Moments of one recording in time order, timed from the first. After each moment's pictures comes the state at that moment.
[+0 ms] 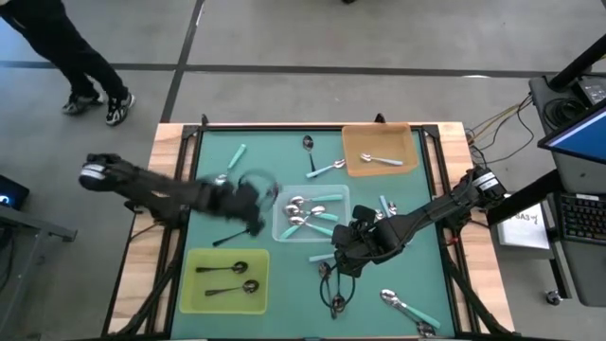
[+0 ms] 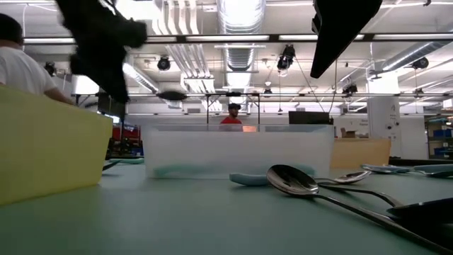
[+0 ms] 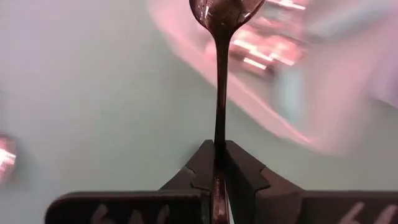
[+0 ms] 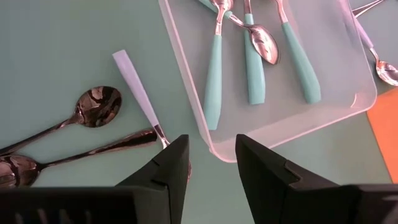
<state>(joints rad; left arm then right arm) -0.26 1.29 0.91 -0.82 -0.36 -0.93 0.43 1.74 1.45 -1.03 0.37 0.64</state>
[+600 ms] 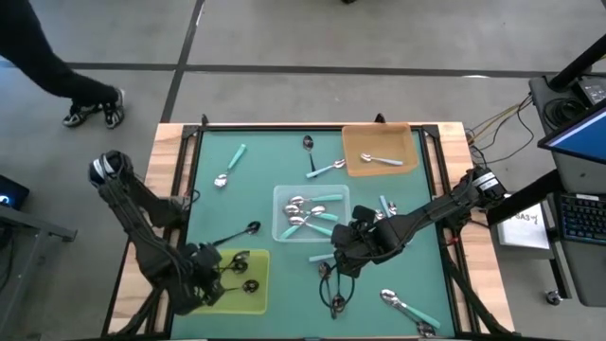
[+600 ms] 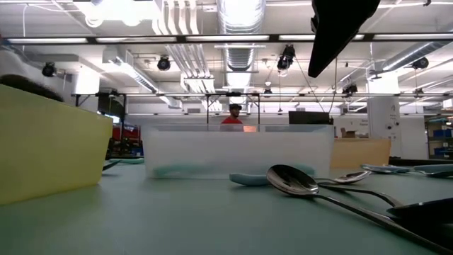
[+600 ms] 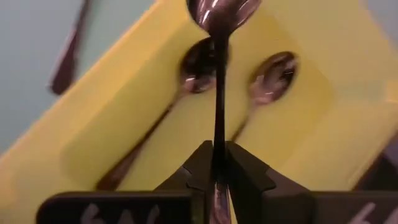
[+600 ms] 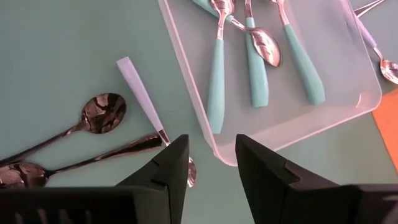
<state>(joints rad) -1.00 1.38 0.93 -0.93 -0.30 -1.74 0.43 1.74 1.45 -1.01 0.37 0.67</state>
